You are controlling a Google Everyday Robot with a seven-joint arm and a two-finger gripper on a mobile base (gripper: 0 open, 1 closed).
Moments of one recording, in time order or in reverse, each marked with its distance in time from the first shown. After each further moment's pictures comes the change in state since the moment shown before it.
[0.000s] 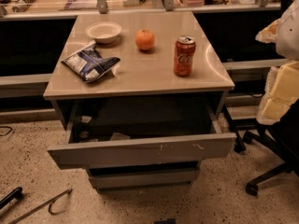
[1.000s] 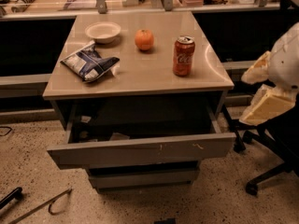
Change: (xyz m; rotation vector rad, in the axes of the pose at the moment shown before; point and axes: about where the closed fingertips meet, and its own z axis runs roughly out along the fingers) arm 0.000 0.025 0.031 0.005 -0.060 -0.009
